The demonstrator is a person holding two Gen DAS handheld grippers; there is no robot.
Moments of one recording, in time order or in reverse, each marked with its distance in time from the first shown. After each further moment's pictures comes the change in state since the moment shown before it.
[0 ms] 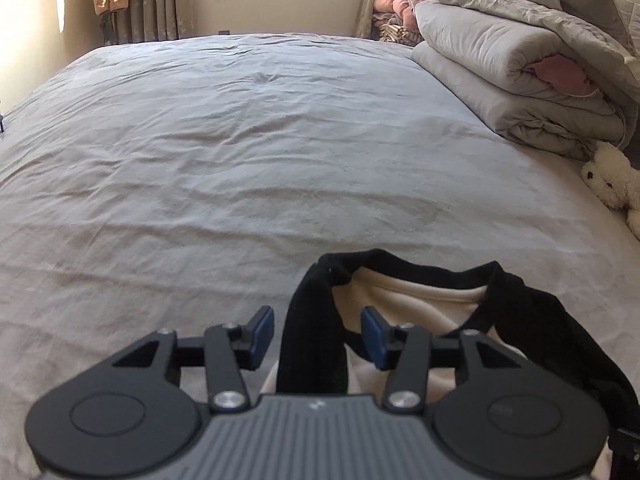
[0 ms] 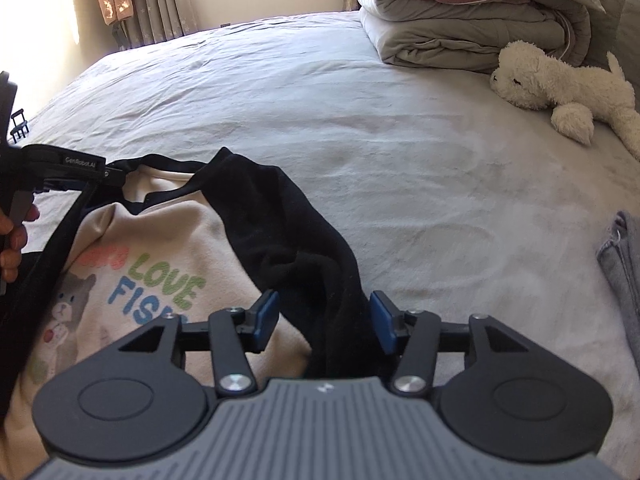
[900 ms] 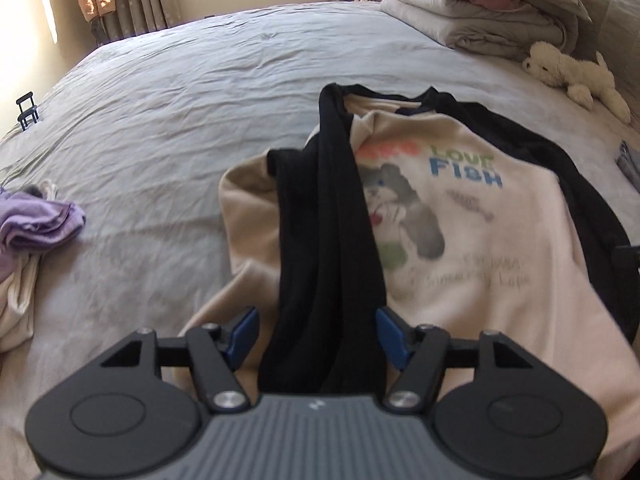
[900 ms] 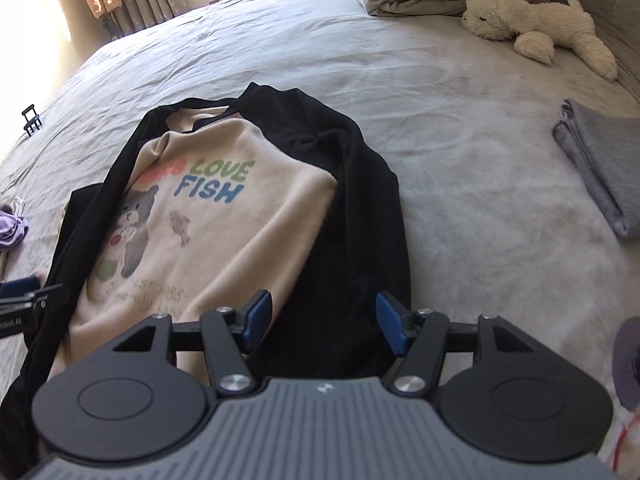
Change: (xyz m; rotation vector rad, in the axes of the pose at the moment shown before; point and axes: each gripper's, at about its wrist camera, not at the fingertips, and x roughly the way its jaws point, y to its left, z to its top) left arm -0.162 0.036 -0.172 0.150 0.095 0.032; right arm -0.085 0.018 -0.077 0.103 0.117 0.010
